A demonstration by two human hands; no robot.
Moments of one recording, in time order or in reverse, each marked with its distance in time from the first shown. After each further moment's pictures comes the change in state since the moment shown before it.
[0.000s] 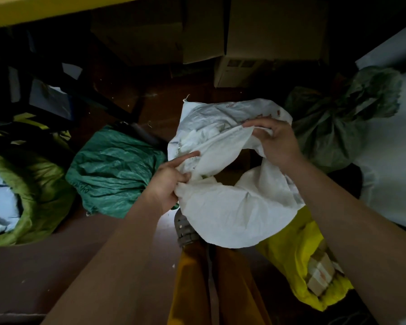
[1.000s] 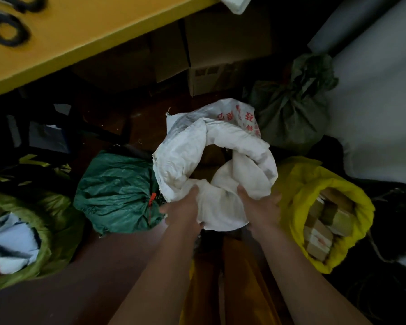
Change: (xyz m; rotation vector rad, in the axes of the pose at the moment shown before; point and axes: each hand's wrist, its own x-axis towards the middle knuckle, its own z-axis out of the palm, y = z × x) left_hand -0.057 -0.045 0.065 -0.008 0.692 -0.339; right_hand -0.160 0.005 0.054 0.272 0.464 1.035
